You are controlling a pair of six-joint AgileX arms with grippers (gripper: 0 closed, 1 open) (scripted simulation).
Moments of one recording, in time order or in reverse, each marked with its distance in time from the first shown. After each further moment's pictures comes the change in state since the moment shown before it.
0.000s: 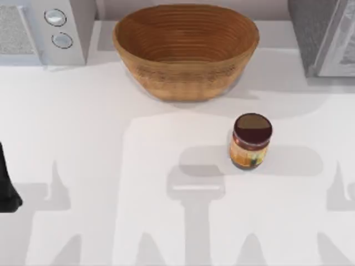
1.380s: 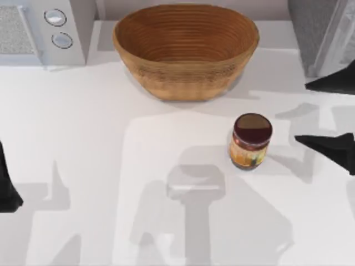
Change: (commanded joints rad) left arm 0.000 0.000 0.000 0.000 0.000 0.000; right arm -0.018 1.478 0.780 -0.128 -1.058 -0.883
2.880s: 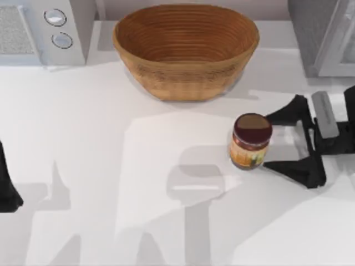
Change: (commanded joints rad) left arm 0.000 0.000 0.000 0.000 0.000 0.000; right arm 0.029 0.852 0.340 0.113 -0.403 -0.340
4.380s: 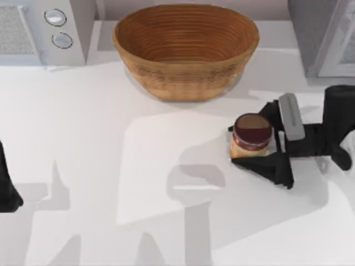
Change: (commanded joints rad) left arm 0.000 0.000 0.000 0.000 0.000 0.000; right arm 0.145 0.030 -0.167 0.953 0.104 0.763
